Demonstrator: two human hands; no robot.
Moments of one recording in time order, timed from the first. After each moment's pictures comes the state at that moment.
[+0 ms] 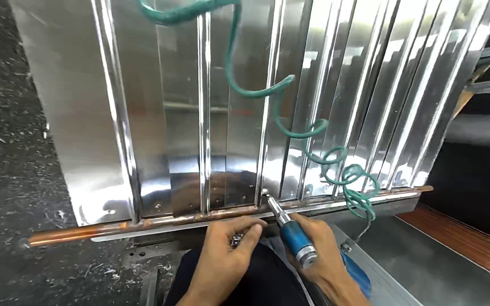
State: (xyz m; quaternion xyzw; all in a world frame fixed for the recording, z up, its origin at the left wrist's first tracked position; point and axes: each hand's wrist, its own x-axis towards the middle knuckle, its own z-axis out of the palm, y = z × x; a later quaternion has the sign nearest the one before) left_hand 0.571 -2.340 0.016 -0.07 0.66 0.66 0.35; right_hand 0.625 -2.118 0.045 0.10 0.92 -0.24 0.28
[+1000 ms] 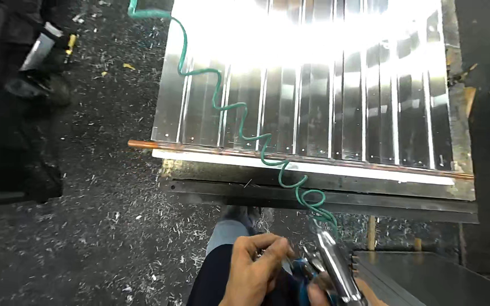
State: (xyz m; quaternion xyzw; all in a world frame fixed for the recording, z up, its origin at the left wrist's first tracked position) left_hand 0.812 -2.298 0.117 -0.15 0.51 0.80 0.29; right_hand 0.876 -2.137 0.151 0.10 0.88 -0.46 -0.11
